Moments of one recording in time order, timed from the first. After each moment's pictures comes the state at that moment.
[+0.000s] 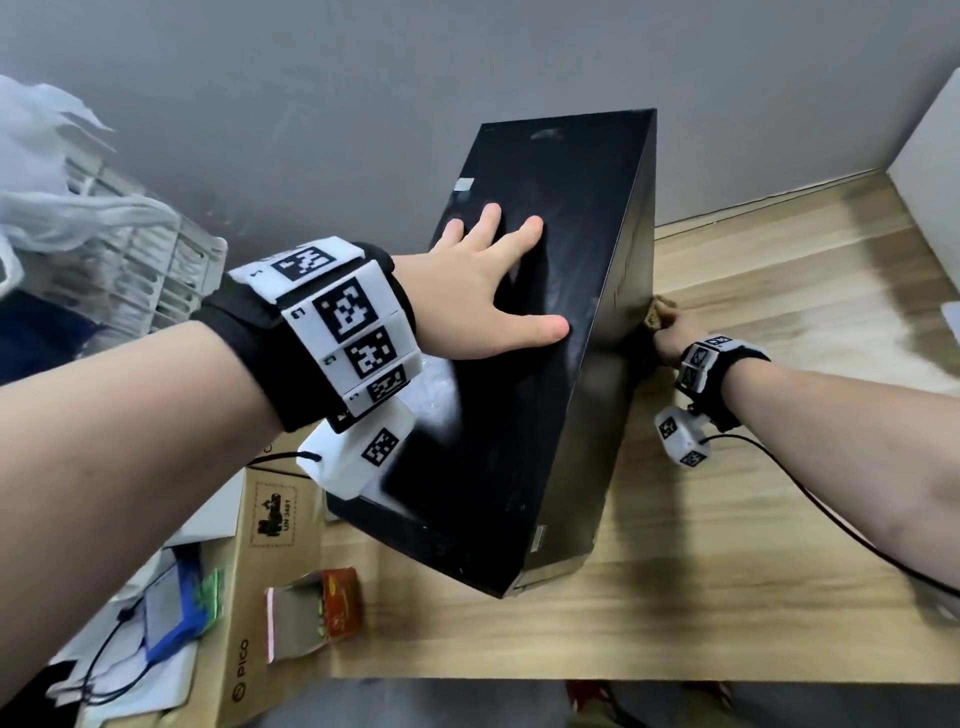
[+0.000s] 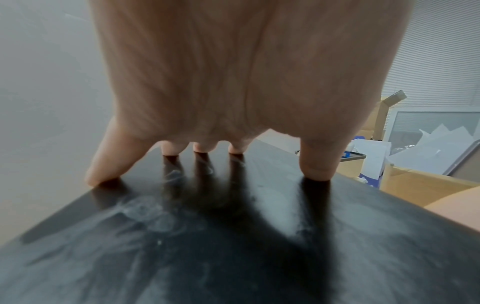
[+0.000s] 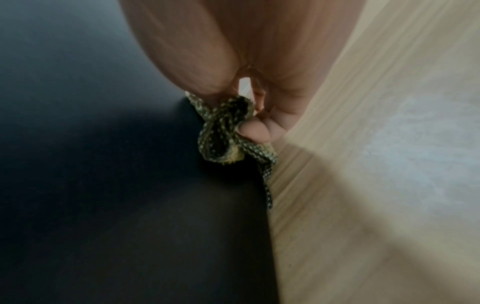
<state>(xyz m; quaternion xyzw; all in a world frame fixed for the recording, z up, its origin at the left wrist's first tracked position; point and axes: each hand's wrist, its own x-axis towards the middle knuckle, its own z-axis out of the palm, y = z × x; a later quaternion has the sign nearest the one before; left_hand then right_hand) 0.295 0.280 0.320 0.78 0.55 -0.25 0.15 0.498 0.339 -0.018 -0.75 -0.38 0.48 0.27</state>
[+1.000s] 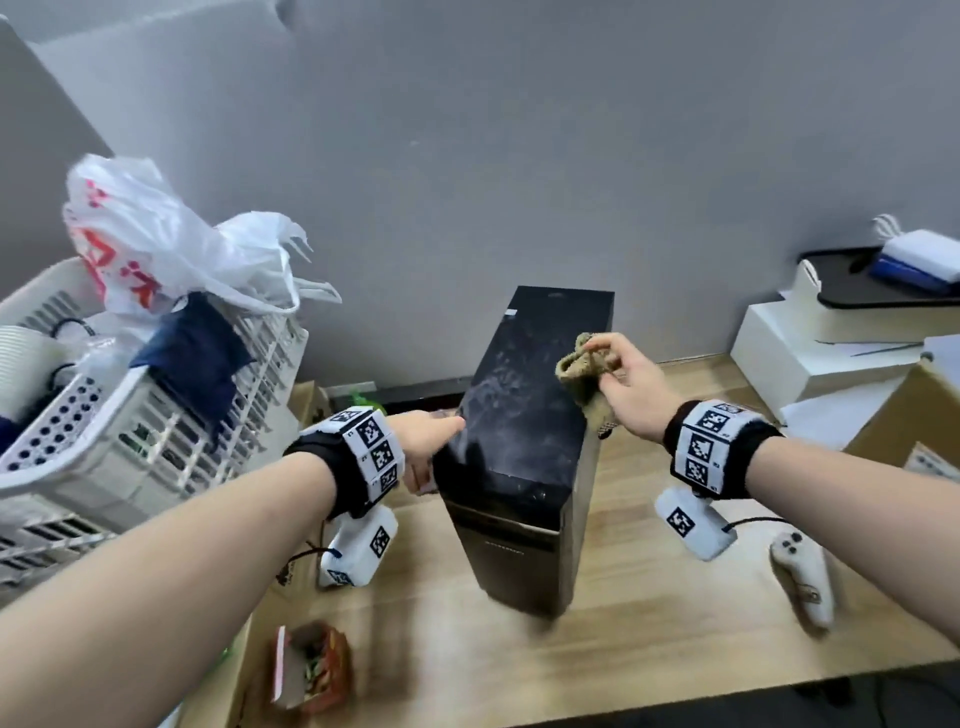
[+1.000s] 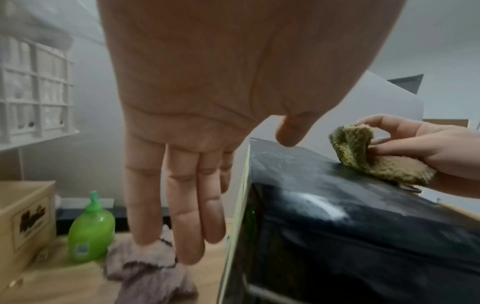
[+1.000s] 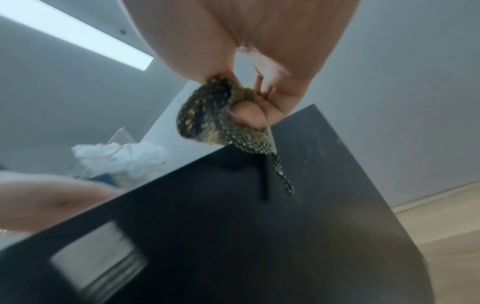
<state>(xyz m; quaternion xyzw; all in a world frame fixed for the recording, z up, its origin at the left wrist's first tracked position) 0.153 0.184 0.324 0.63 0.68 -0.09 0.36 0.418 0.172 0.266 -0.60 -0.60 0.31 0.43</state>
